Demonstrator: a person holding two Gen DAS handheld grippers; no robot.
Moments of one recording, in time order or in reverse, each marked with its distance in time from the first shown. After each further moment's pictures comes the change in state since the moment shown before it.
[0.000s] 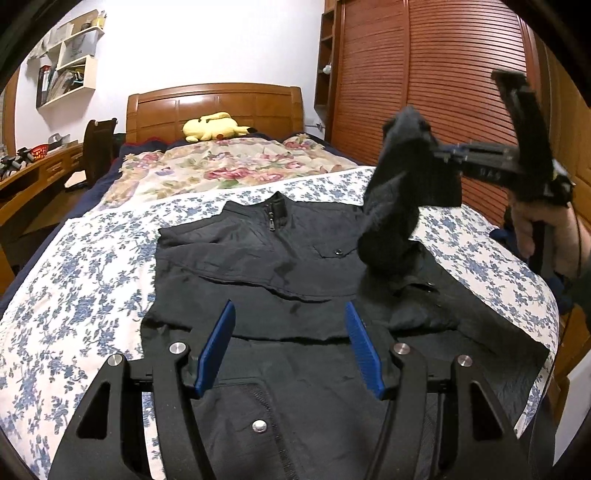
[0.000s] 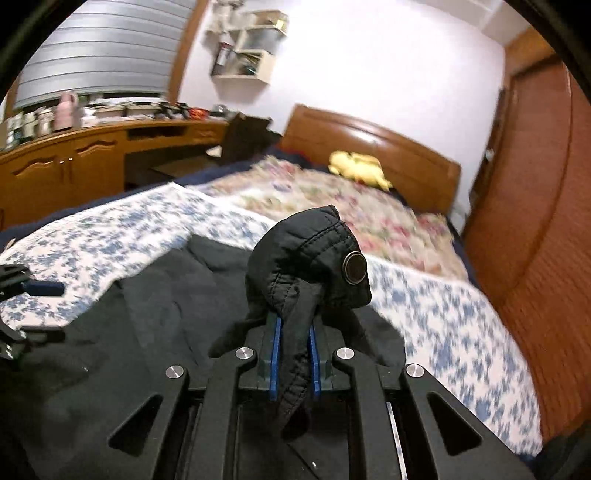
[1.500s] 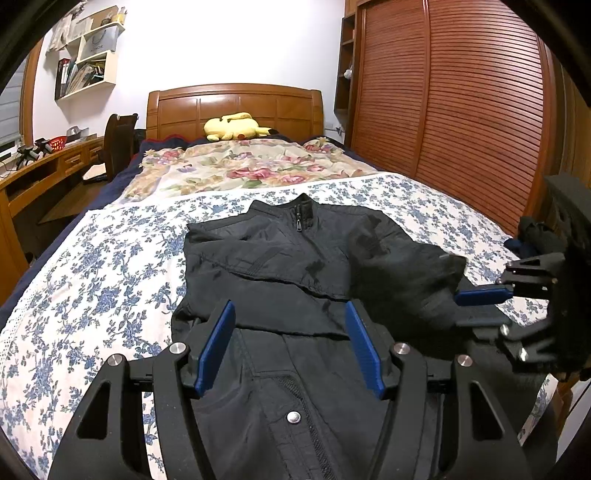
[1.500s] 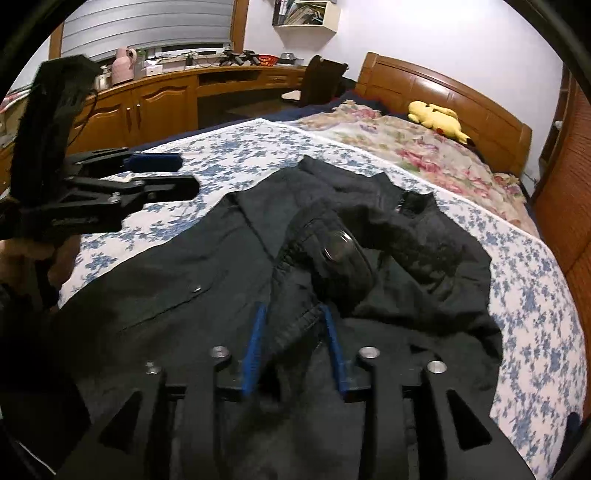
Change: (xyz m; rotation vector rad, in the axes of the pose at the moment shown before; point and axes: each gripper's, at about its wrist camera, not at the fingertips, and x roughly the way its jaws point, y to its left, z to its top) left arm -0.011 0.031 -0.005 -0.046 -0.014 0.047; right arm -0.023 0.083 -0.035 -0.022 0.234 0.283
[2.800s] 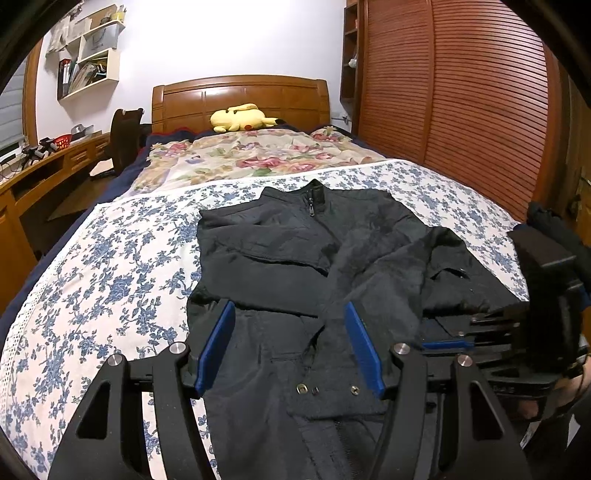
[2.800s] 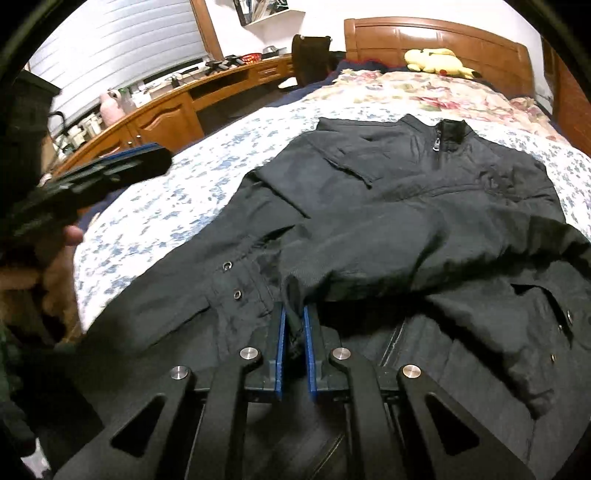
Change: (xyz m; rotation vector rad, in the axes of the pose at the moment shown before) left arm 0.000 0.009 -0.014 0.027 0.048 0.042; right arm 0.092 -0.011 -0.020 0.268 0.026 0.205
